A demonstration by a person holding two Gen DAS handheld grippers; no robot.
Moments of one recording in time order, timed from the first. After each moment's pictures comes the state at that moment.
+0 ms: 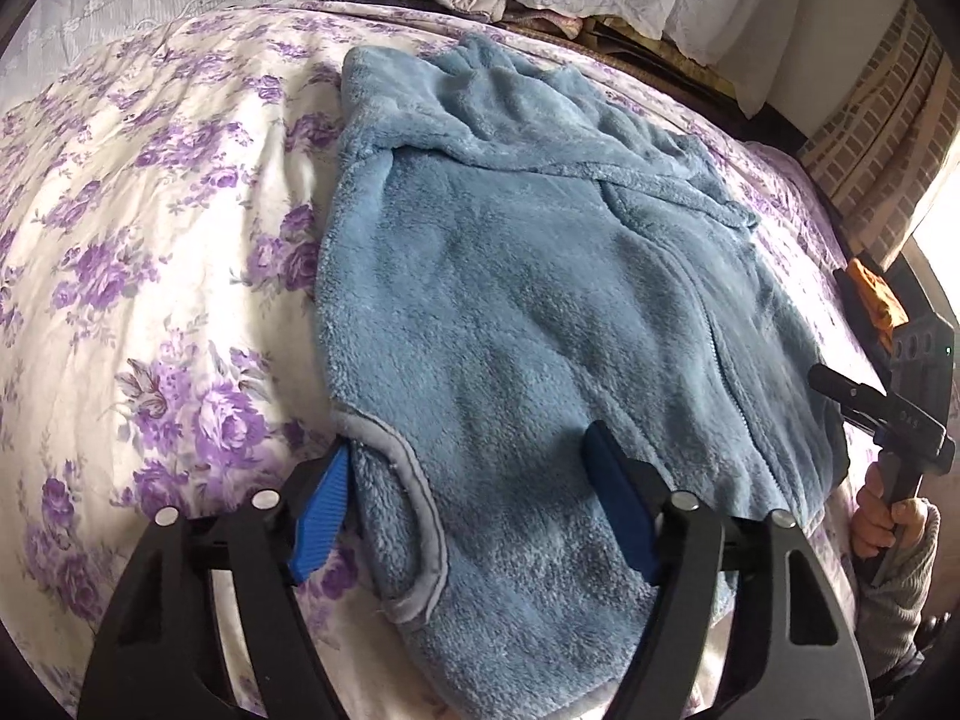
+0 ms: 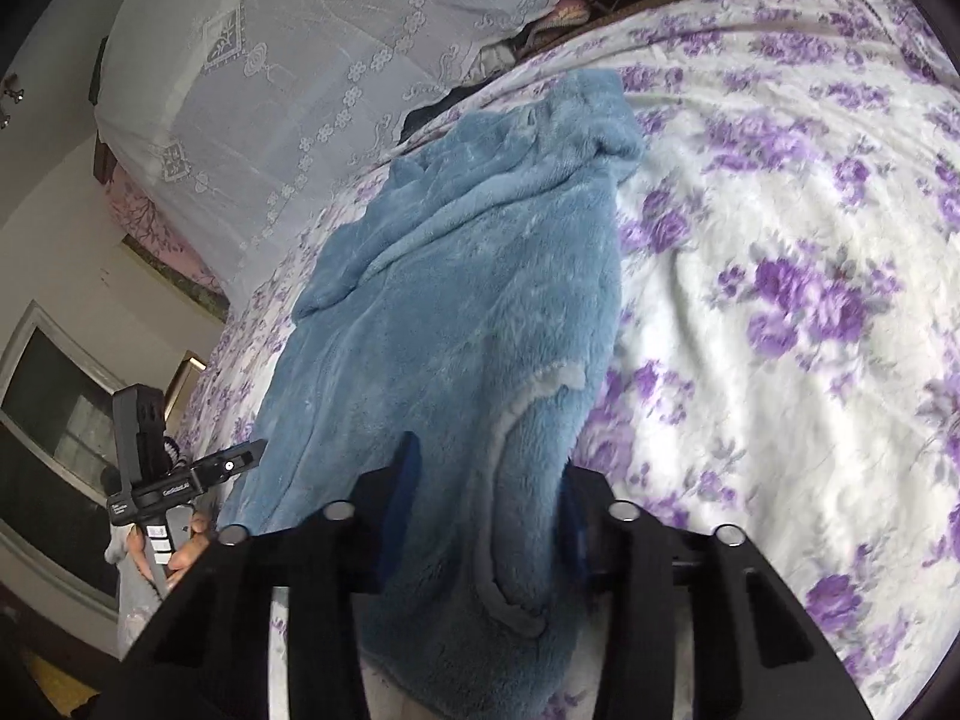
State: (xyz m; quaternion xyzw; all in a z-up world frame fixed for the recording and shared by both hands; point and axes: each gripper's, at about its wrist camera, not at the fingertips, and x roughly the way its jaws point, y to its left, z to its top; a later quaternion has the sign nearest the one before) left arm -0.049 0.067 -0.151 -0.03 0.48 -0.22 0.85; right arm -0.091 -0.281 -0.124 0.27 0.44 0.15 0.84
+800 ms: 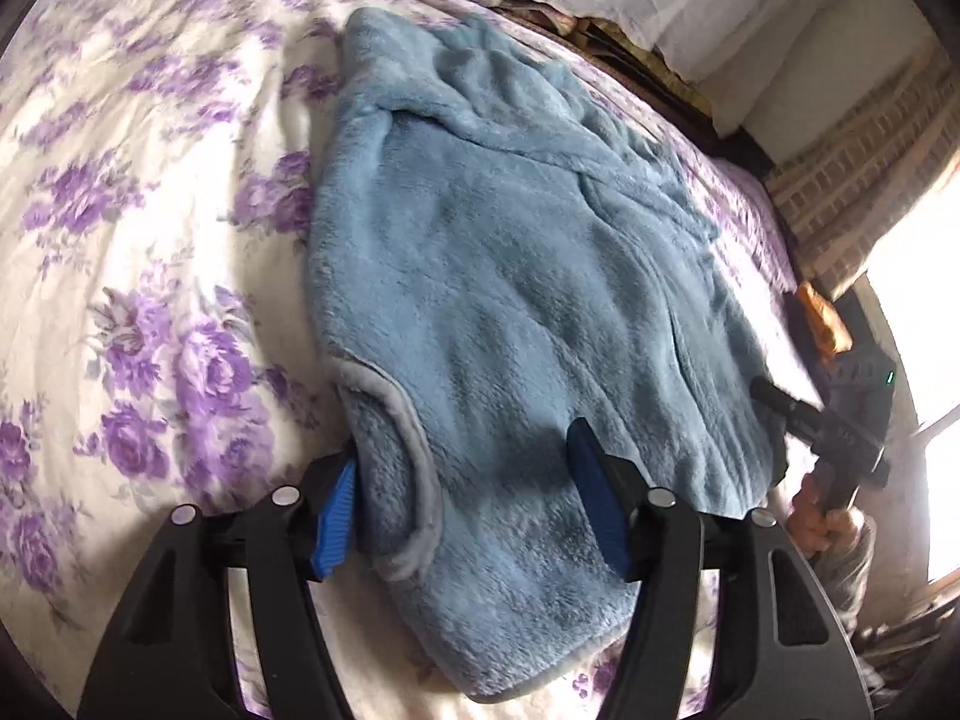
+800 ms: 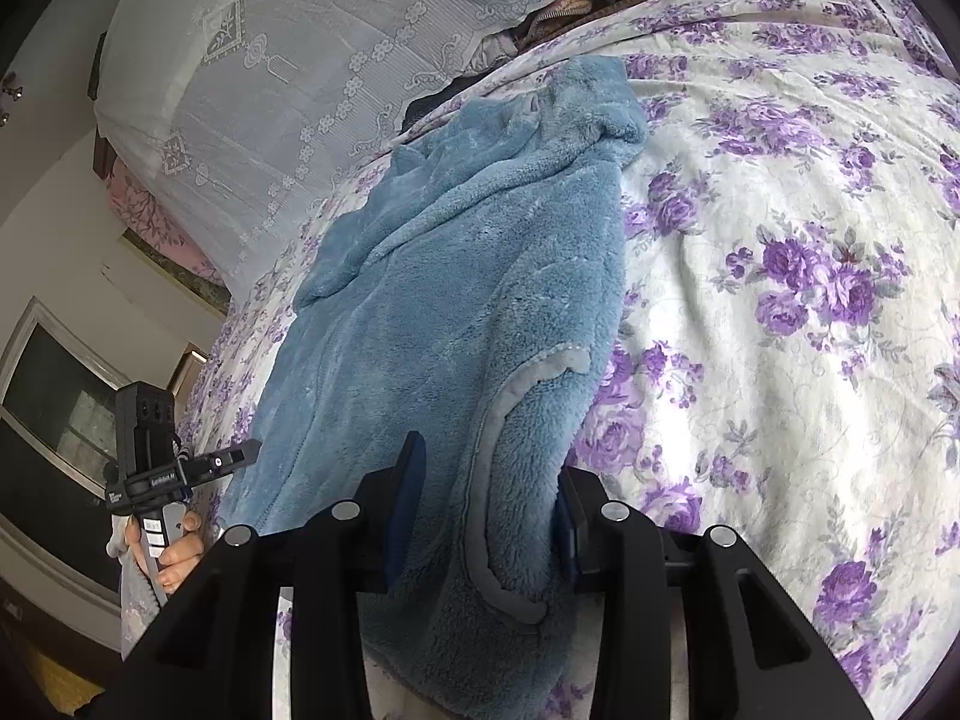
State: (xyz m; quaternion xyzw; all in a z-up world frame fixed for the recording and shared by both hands) left arm -0.053 0.076 -0.158 -0.10 0.50 -0.27 0.82; right arm -0.092 -0.279 -0.127 0.27 0.45 0.15 0.84
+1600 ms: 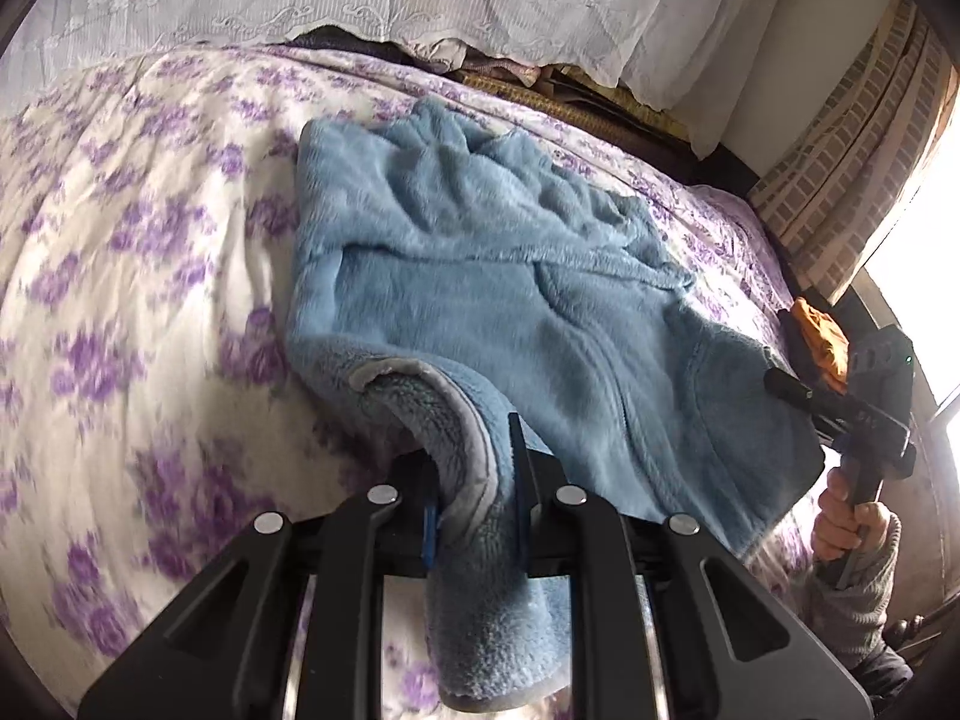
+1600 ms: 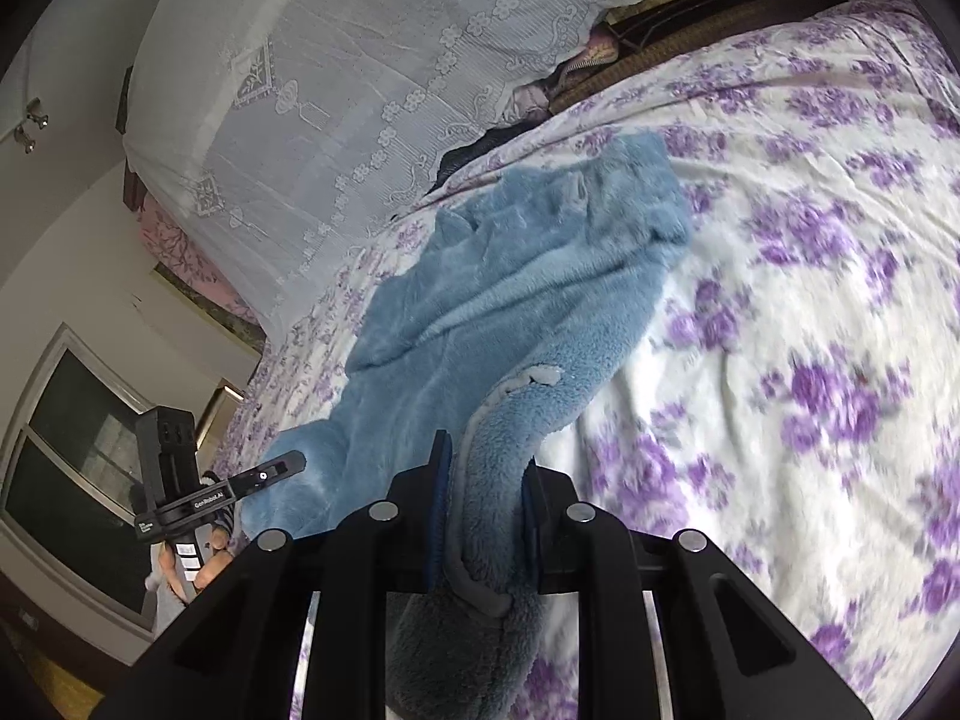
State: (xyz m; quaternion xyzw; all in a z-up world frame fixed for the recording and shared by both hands) left arm -0.036 0.065 -0.104 -0.07 0.44 -0.27 0.85; right arm -0.072 -0.289 -0.083 0.30 0.40 0.17 0.85
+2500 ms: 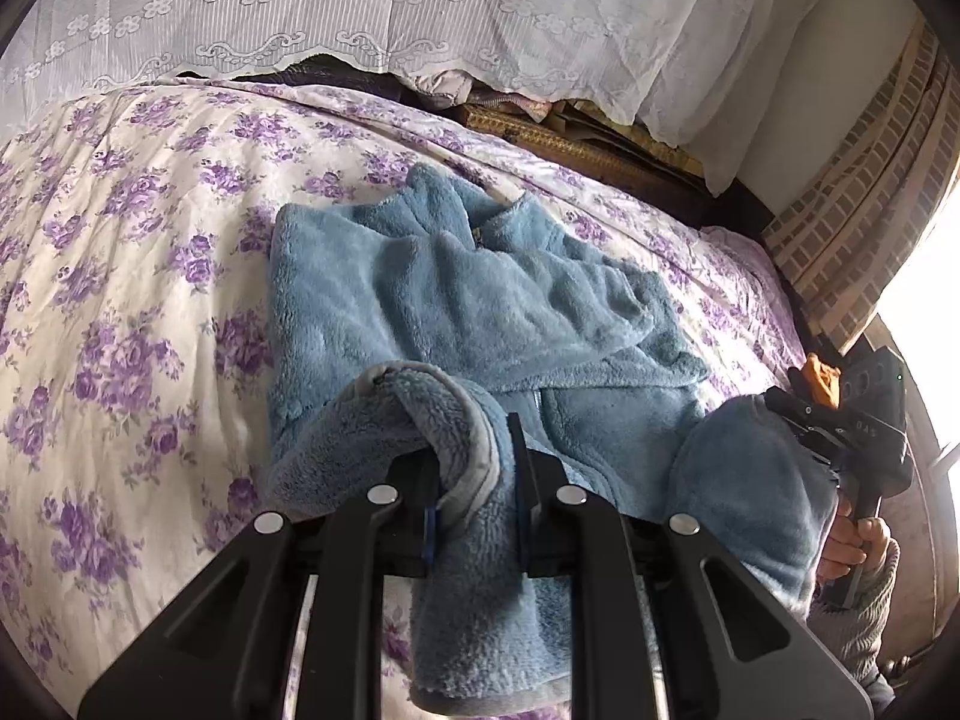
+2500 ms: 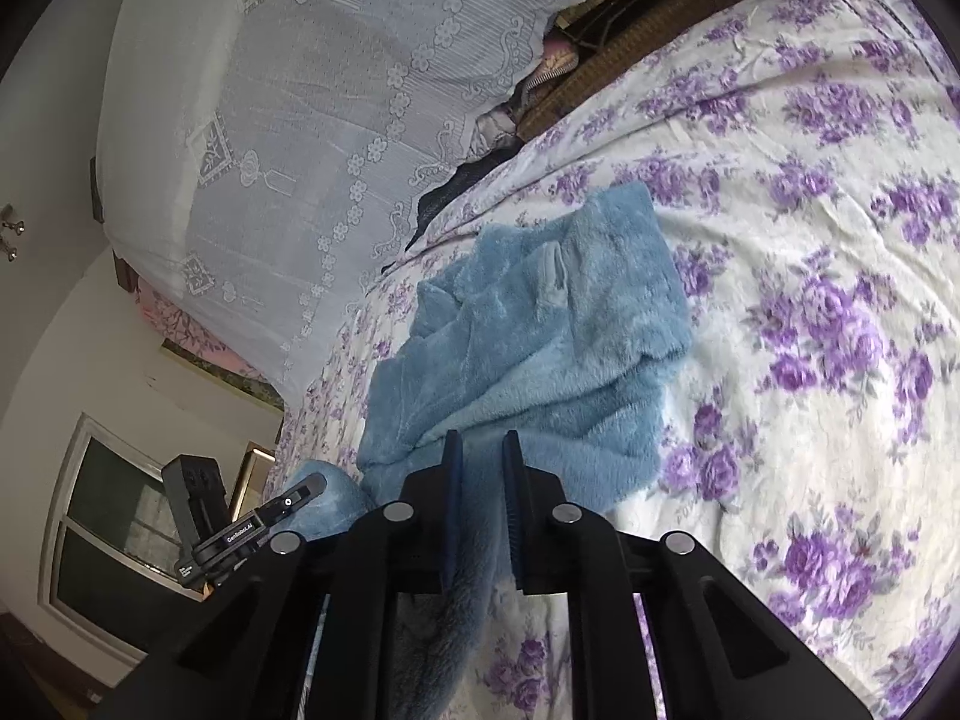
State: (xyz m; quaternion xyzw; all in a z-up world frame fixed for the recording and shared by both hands) left arm 0.043 0.043 -0.075 -0.09 0.43 -0.26 0.86; right arm -0.009 -0.329 -0.074 0.38 0.39 0.16 0.82
